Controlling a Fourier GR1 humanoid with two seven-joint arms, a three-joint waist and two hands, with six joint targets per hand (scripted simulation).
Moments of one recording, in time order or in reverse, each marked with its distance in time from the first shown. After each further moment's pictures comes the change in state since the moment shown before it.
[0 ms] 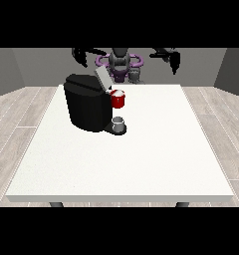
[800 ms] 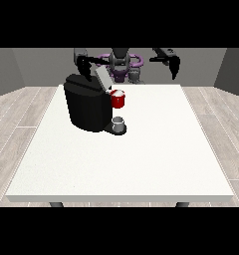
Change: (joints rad) left arm 0.105 0.033 -0.062 -0.201 0.061 0.054 0.042; right arm -0.196 0.016 -0.019 0.190 0.018 0.020 -0.023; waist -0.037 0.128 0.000
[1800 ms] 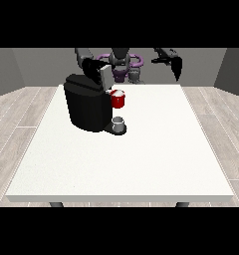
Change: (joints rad) left arm 0.002 0.041 -0.021 -0.052 0.027 0.050 0.019; right arm -0.146 0.009 0.001 0.114 0.049 0.012 -0.061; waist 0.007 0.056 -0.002
